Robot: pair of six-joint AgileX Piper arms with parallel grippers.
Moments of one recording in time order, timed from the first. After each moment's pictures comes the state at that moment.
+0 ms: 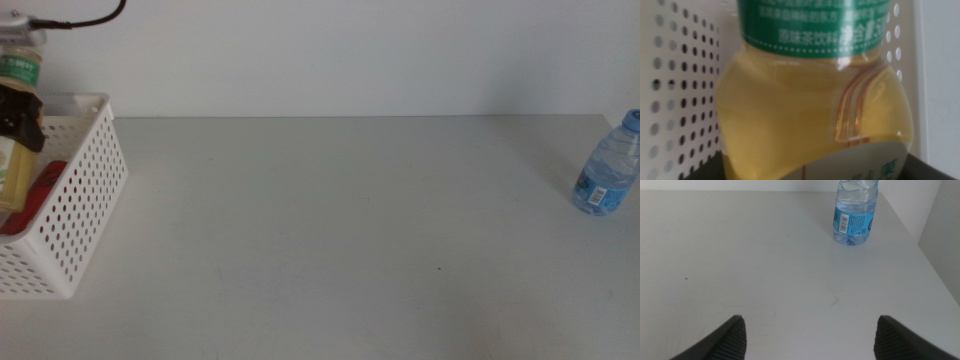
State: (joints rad) left arm 0.28 1.79 -1.61 -0.14 1.05 0.38; right arm 0.00 -0.01 0.03 -0.04 0.36 0.05
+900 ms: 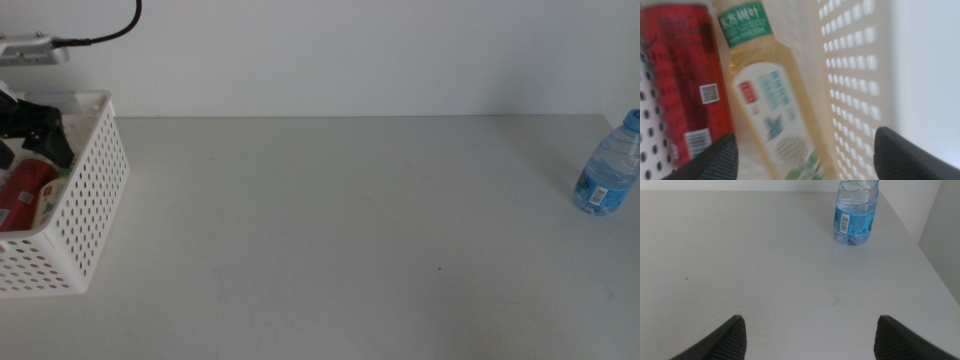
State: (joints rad) left arm 0.28 1.85 -1.63 -0.24 1.16 0.45; right arm 0.00 -0.01 0.03 -0.04 0.36 0.05
